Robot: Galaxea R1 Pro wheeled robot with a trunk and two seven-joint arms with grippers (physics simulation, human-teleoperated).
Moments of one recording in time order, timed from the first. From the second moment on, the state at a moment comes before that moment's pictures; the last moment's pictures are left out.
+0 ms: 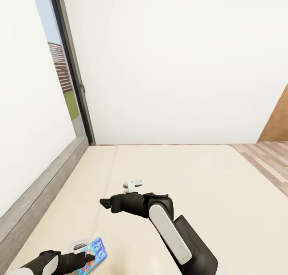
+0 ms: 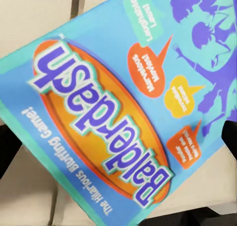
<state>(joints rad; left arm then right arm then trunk) -0.59 0.22 -0.41 -0.10 0.61 0.33 -0.46 -0.50 0.17 0.63 -1.56 -0.88 0.90 -0.36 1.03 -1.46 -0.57</state>
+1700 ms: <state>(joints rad) -0.59 0.23 -0.41 -0.10 0.61 0.28 -0.41 -0.50 0.17 0.63 -1.56 -0.88 0.90 -0.36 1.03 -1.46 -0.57</state>
